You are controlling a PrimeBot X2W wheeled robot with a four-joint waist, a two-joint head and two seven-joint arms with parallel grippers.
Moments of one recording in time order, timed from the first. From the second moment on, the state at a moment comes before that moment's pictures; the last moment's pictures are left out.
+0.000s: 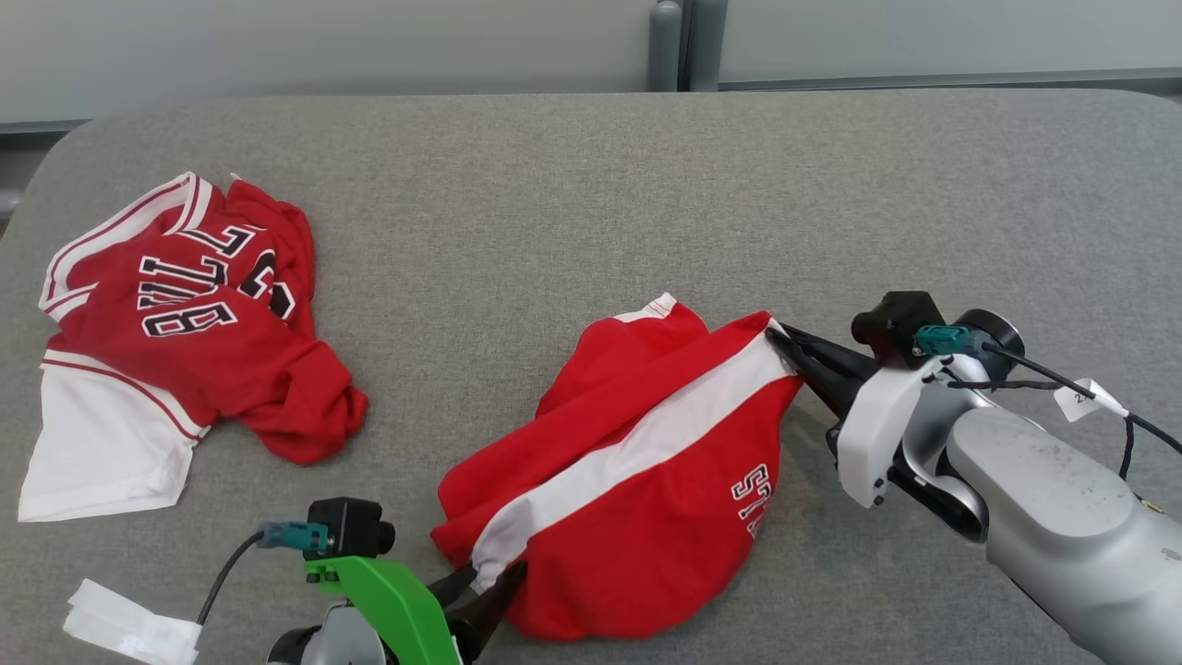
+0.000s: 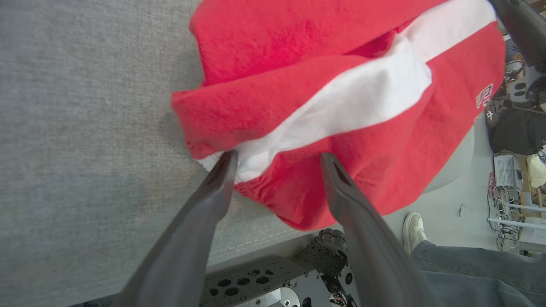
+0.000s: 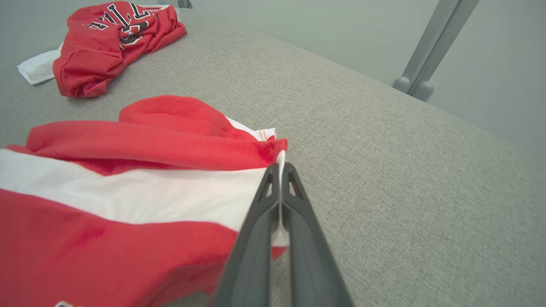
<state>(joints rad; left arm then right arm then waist) -0.01 0.19 -0.44 0.04 -0.93 0.03 0.46 -0.56 -0.41 0.94 0.49 0.57 0.12 -0.14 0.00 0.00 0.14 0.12</state>
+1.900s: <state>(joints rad) -0.02 0.12 -0.35 0.19 -1.04 0.05 0.46 -0.54 -0.41 0.96 0.47 0.60 0.12 -0.15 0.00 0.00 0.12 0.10</state>
